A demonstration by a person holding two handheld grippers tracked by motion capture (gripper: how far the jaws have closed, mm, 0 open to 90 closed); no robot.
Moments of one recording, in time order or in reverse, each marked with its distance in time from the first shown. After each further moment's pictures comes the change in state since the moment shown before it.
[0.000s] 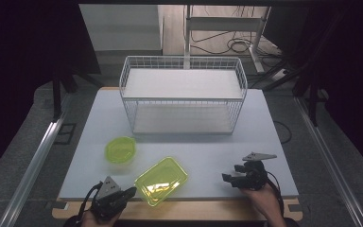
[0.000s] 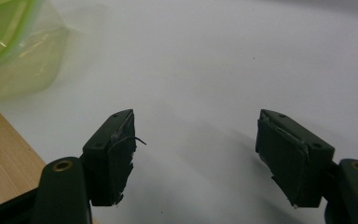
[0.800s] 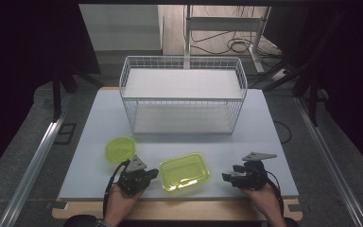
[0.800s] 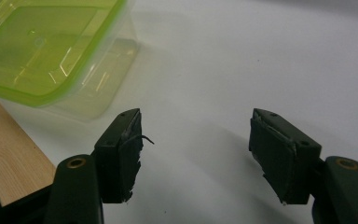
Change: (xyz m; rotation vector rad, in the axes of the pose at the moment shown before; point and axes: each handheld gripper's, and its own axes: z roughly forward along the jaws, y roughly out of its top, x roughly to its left) left arm -0.001 0.054 0.066 0.020 -0.078 0.048; right arm 0.000 0.001 -0.001 -0.001 0.014 -0.008
